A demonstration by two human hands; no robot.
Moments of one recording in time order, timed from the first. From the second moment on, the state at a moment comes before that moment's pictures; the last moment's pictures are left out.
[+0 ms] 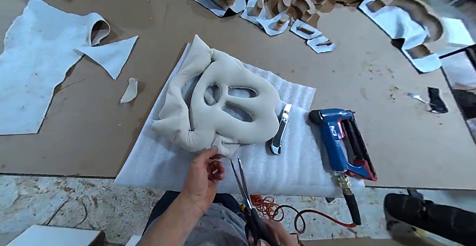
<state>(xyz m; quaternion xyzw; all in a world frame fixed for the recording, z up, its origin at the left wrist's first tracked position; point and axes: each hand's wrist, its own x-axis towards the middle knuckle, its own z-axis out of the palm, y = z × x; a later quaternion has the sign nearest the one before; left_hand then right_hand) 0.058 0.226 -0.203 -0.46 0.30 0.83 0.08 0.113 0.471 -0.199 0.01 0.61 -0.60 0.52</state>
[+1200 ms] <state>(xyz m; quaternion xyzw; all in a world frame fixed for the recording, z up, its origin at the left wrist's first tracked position) 0.066 0.177 -0.214 -0.34 0.56 0.72 0.23 0.117 0.412 -0.224 0.00 0.65 -0.62 0.43</state>
